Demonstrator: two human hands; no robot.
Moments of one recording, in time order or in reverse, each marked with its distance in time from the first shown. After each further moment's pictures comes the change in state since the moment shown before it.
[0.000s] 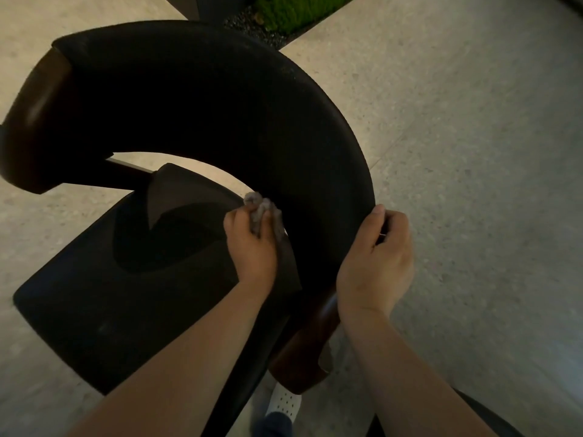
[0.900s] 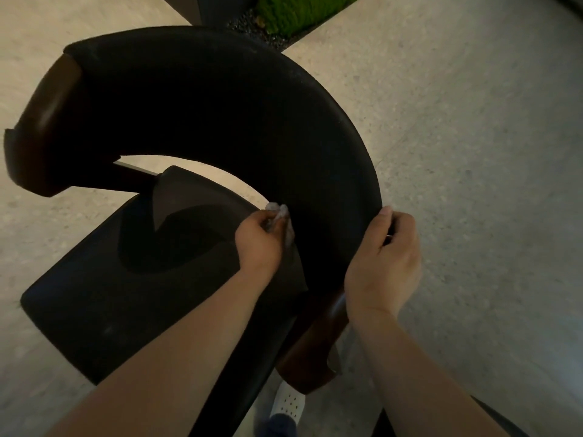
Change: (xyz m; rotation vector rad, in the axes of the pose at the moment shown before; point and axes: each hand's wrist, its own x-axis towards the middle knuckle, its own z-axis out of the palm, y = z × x) left_hand 0.014 0.001 -0.004 0.019 -0.243 -0.117; right_hand 0.001 0.001 0.001 -0.065 0.027 -0.031
